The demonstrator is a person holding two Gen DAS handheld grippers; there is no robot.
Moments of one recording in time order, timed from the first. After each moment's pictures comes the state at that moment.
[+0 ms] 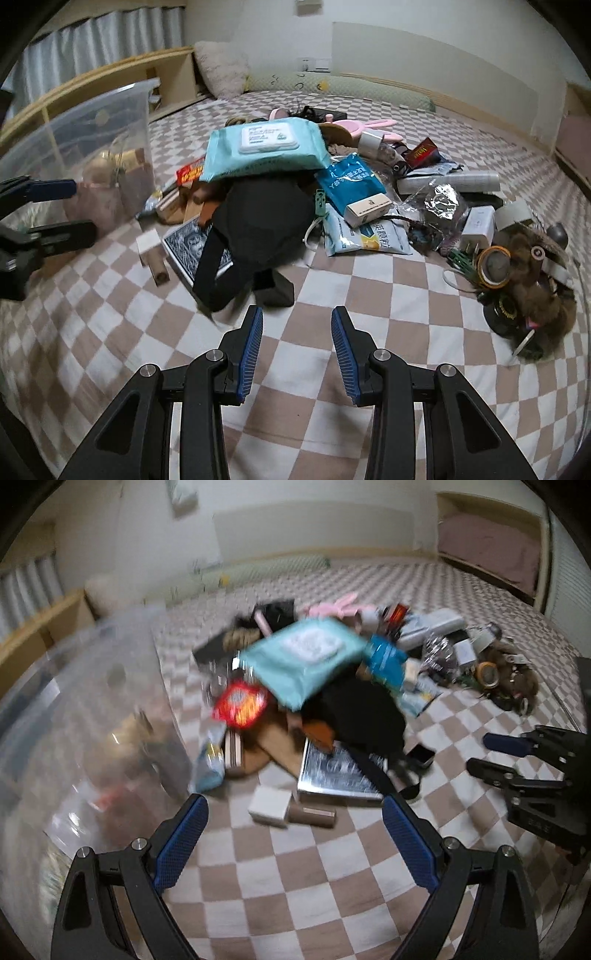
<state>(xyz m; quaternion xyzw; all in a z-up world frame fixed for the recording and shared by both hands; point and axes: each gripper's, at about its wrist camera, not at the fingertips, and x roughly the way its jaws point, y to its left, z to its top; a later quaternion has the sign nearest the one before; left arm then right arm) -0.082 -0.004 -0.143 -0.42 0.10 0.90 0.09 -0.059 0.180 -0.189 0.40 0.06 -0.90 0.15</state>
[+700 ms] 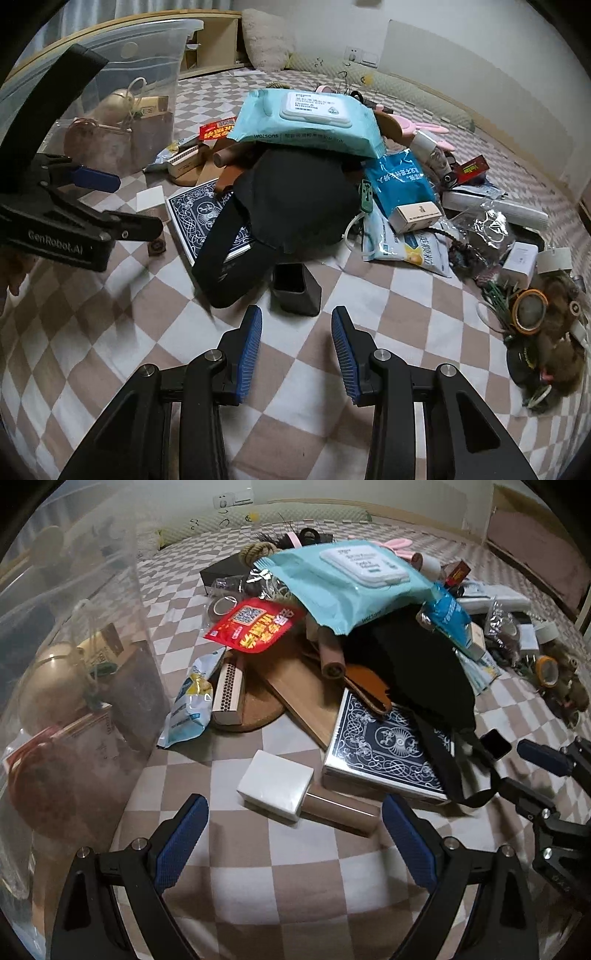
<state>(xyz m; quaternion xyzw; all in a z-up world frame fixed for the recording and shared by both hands) -0.126 -0.011 -0.209 -0.50 0.06 0.86 0.04 -0.083 0.150 -0.218 0.41 0.14 -0.88 0.19</state>
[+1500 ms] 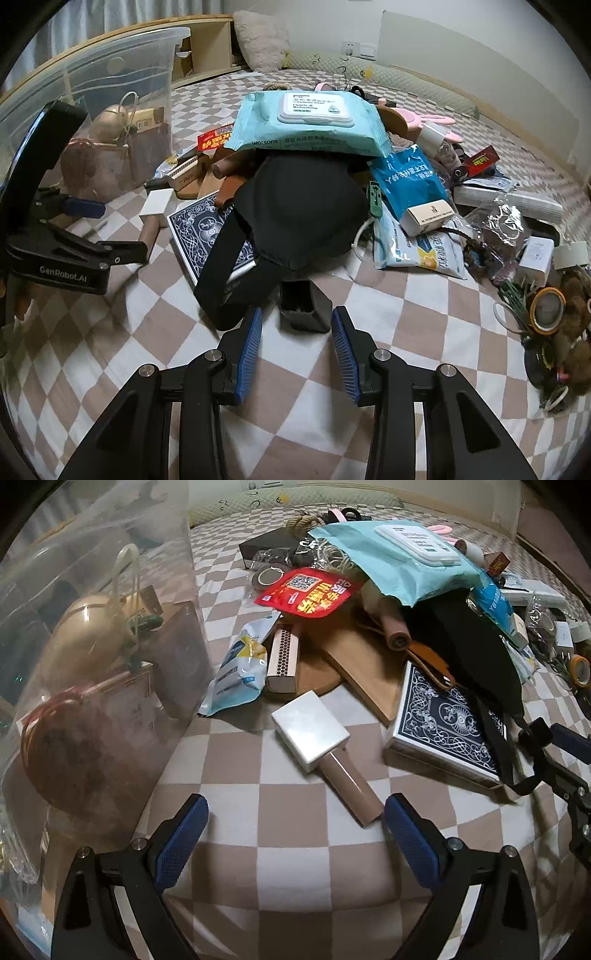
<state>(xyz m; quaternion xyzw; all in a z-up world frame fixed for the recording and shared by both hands) -0.117 -0.040 -0.217 -0.53 0.06 0.85 -0.02 -0.096 0.147 -0.218 0.43 0.11 -0.88 0.20</state>
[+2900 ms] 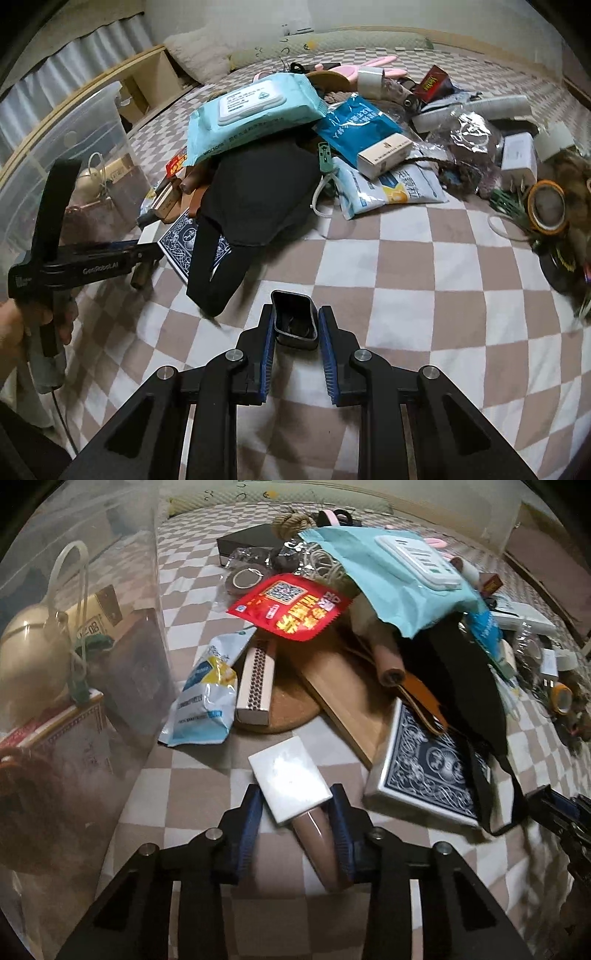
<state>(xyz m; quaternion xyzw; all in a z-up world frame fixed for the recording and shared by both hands) -0.167 -0.042 -0.225 -0.54 0.01 0.84 0.04 -0.091 0.188 -0.218 0.48 -0.06 -0.86 0.17</state>
